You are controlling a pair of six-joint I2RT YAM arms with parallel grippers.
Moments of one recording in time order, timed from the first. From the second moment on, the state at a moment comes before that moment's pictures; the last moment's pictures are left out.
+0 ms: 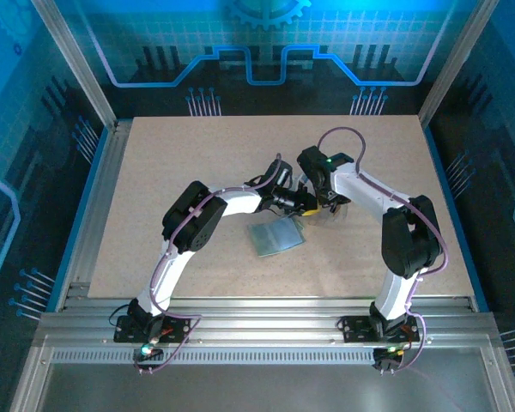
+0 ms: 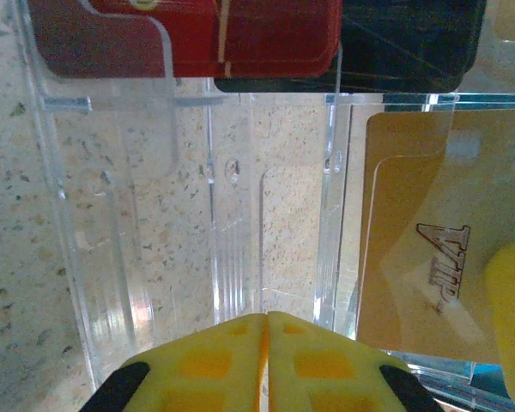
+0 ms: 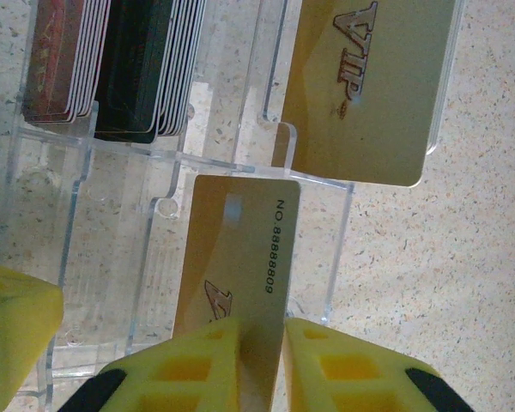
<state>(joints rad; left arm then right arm) -0.64 2.34 1.55 0.12 0.78 -0.98 0.45 1.79 1.39 -1.06 0.56 0.39</state>
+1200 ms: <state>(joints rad) -0.64 2.34 1.55 0.12 0.78 -0.98 0.45 1.79 1.44 -1.09 0.56 0.37</state>
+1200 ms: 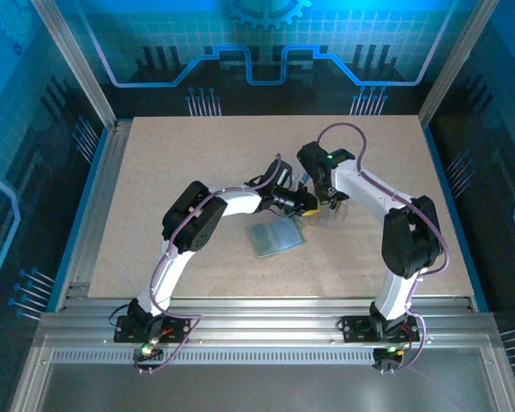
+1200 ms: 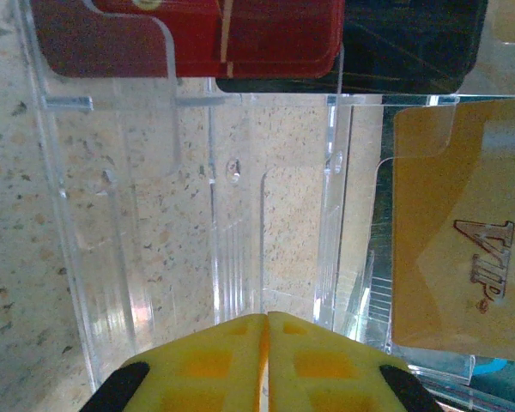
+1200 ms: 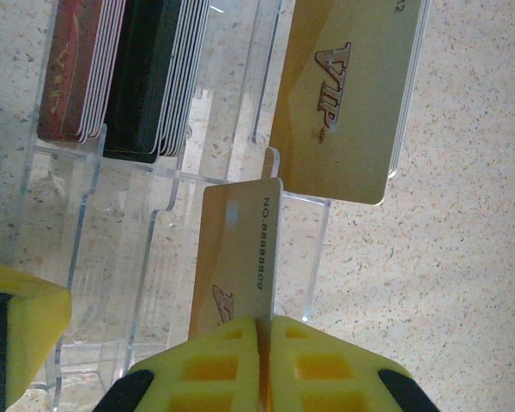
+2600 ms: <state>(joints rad) -0.63 2.32 1.45 0.19 0.70 -1.01 0.35 1.72 1.37 -0.99 0.26 0.38</state>
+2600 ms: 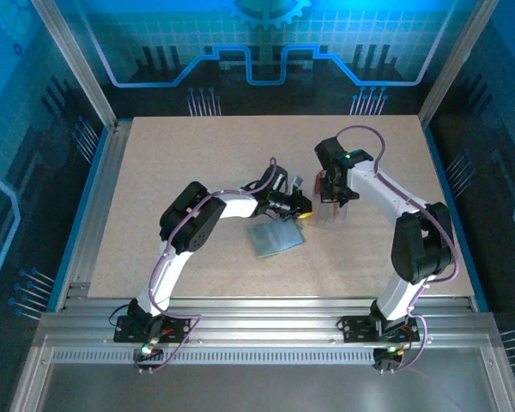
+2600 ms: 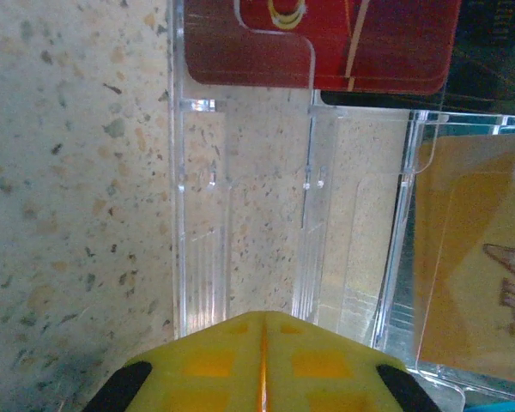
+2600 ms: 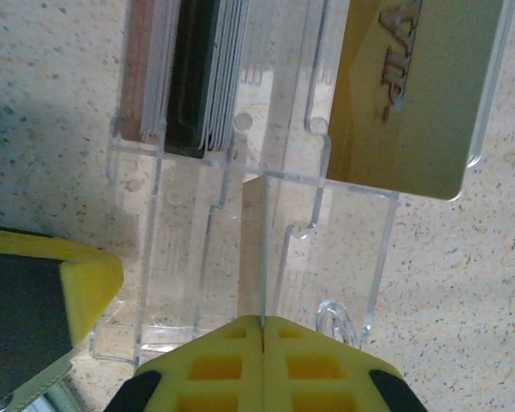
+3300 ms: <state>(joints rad) -0.63 2.31 1.45 0.17 0.69 -1.01 0.35 1.73 1.36 -1.00 0.32 0.39</state>
